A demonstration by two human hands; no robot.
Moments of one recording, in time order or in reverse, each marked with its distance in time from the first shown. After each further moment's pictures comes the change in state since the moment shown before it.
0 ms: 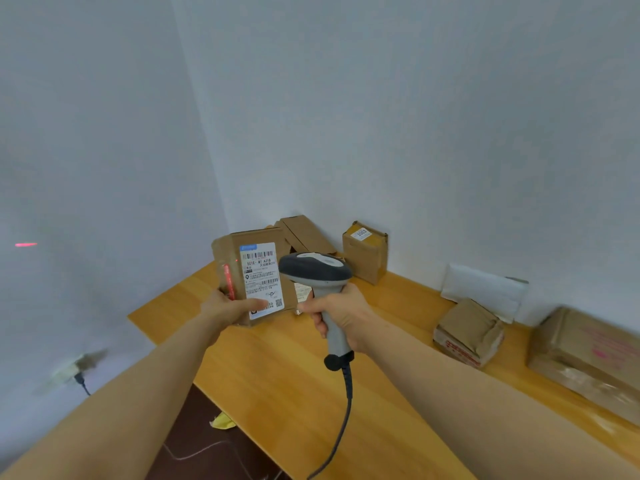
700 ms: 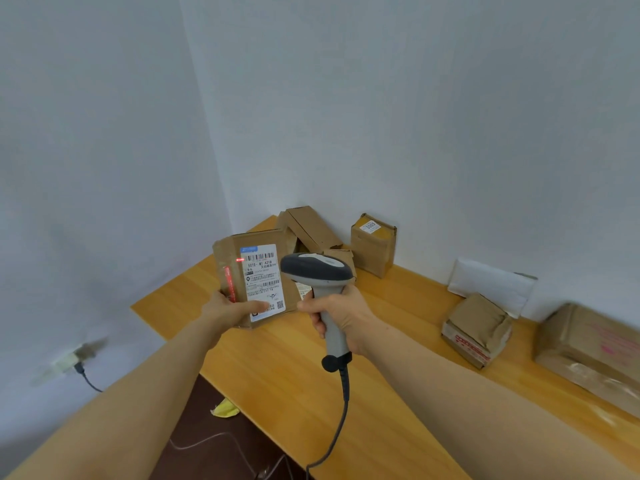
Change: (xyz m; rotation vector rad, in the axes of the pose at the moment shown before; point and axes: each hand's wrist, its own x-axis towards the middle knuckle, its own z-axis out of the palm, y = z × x) left_hand 0.026 -0.032 -0.029 -0.045 -0.072 -0.022; right_hand 0.012 0.008 0.032 0.035 0.012 0.050
